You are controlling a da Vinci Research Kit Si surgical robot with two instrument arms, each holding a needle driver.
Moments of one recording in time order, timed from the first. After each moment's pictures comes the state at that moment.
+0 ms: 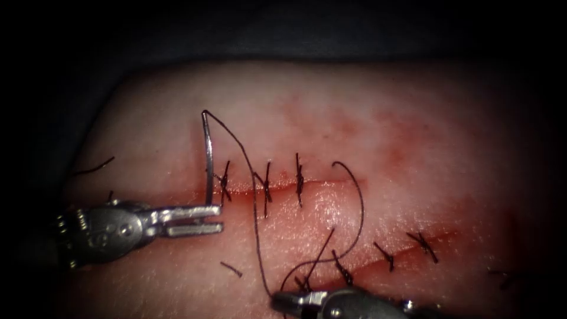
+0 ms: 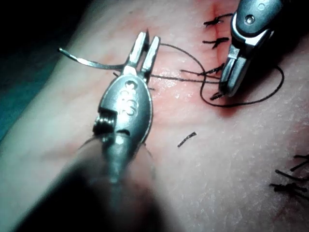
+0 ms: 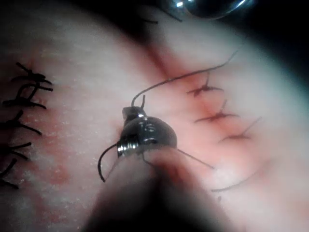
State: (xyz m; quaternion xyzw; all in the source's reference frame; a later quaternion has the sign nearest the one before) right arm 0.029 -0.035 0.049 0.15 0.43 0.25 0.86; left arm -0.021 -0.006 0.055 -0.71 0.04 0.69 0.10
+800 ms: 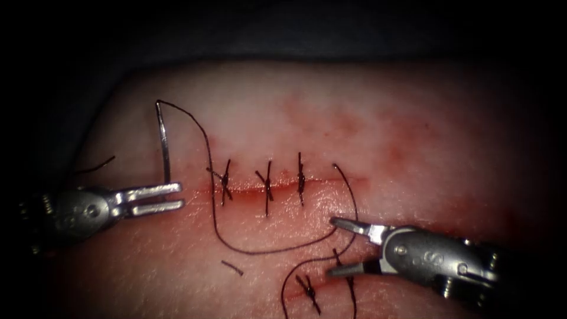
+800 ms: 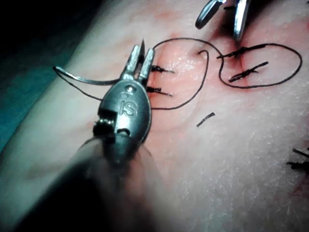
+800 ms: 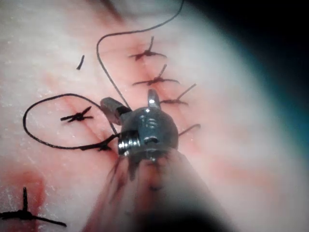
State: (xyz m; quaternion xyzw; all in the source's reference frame) right arm 0.021 -0.027 0.054 0.03 0.47 0.20 0.86; left arm -0.017 -0.005 0.056 -0.64 0.06 0.75 0.15
